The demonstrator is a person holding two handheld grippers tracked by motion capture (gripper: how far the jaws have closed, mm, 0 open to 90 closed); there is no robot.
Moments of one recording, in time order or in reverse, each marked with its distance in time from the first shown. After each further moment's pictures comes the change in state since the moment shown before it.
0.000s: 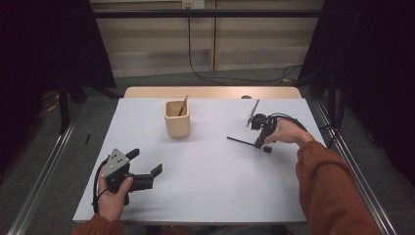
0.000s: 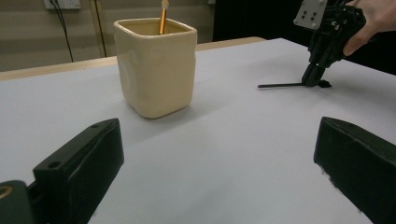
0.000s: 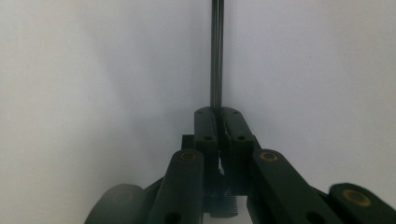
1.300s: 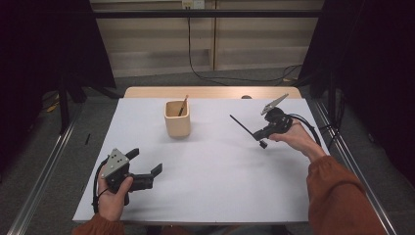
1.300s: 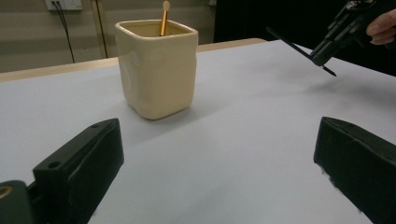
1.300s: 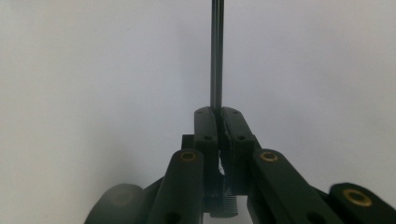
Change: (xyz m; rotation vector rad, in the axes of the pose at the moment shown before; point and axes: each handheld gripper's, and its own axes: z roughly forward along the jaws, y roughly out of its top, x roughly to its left) left arm 0.000 0.000 0.000 -0.005 0.005 -0.007; right arm 0.016 -0.036 -0.035 -0.453 -0.009 0.198
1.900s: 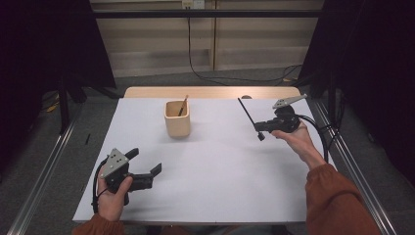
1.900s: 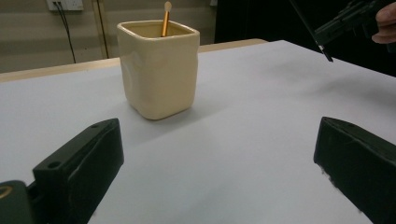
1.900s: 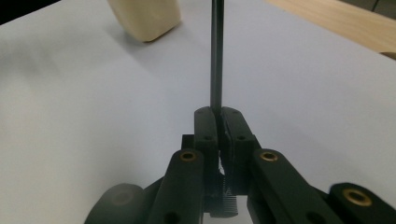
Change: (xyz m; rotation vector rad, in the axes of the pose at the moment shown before) left arm 0.001 0.000 0.000 -0.001 0.005 0.004; right arm 0.004 -0.012 -0.018 -0.312 -0.054 0.083
